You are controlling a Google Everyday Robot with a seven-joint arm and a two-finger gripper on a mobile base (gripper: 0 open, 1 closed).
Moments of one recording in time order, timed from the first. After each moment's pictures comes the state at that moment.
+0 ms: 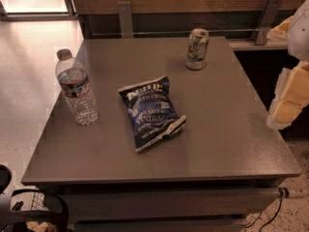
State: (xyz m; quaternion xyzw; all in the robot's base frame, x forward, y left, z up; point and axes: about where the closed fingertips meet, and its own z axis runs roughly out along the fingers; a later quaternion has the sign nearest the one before) arm 0.438 -0.214 0.987 -0.60 0.78 -0.05 0.18
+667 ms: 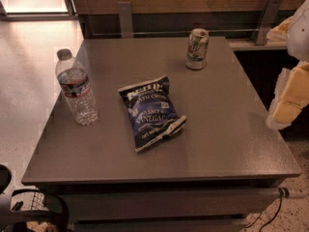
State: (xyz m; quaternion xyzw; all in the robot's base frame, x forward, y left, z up) arm 0.438 -0.214 0.987 -0.60 0.78 -0.05 0.18
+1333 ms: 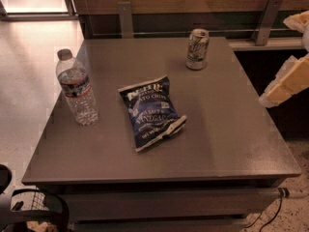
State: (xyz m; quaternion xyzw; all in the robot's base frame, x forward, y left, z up) arm 0.488 -0.241 0.989 -0.52 0.79 -0.02 0.33
